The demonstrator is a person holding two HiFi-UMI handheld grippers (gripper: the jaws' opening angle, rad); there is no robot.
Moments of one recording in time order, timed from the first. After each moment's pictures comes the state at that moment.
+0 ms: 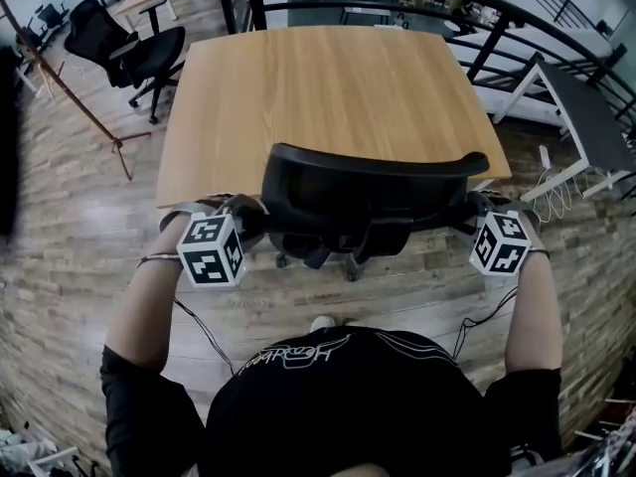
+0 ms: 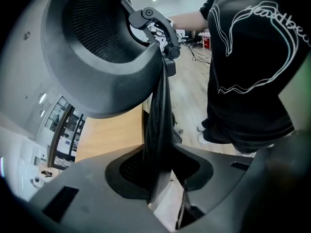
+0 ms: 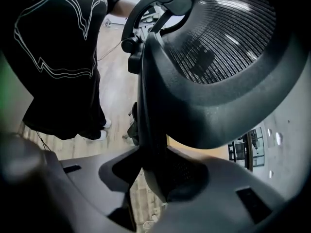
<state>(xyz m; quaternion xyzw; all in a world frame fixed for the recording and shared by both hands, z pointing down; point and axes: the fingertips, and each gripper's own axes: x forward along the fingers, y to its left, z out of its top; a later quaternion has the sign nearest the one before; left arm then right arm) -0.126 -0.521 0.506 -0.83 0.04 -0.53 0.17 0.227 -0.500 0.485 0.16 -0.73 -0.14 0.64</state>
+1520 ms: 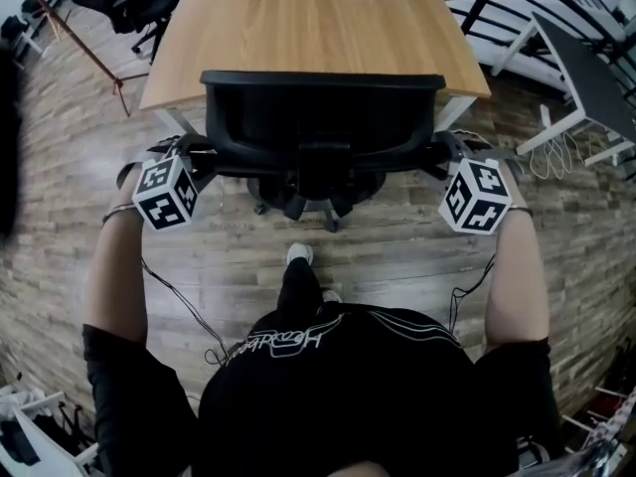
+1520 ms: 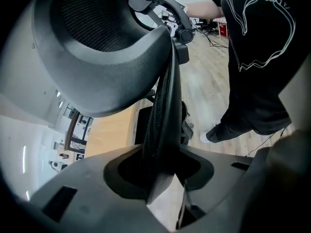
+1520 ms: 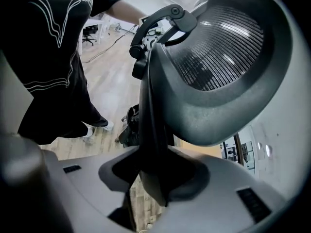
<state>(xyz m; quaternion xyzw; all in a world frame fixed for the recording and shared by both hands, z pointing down) -0.104 -0.368 0.508 -0.78 0.15 -0.58 0.18 0.249 -0.345 0.477 0.17 -0.76 -0.22 0.59</state>
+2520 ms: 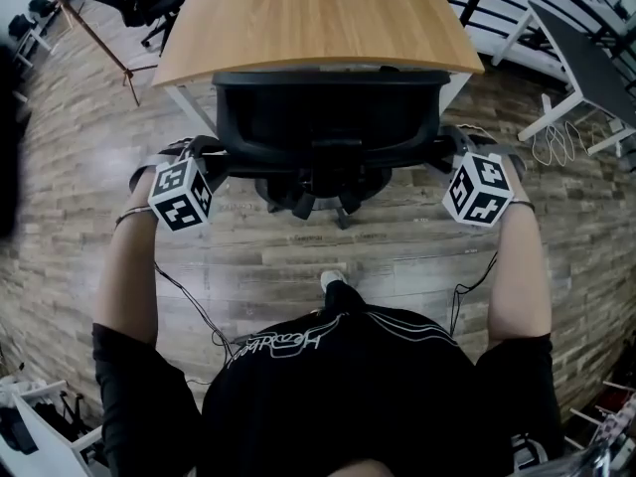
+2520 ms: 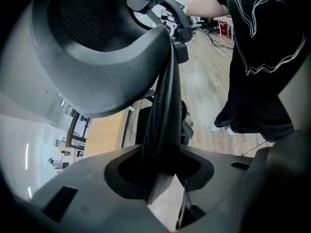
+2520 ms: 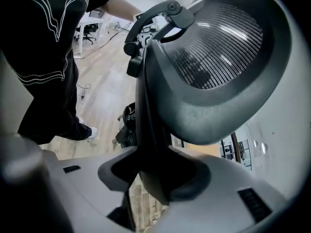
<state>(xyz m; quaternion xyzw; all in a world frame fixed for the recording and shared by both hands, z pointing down) -0.091 -0.272 0.499 -0.78 0.16 -0.58 0.17 0.263 -0.266 0.469 0.18 -0.75 -0.22 0.59</state>
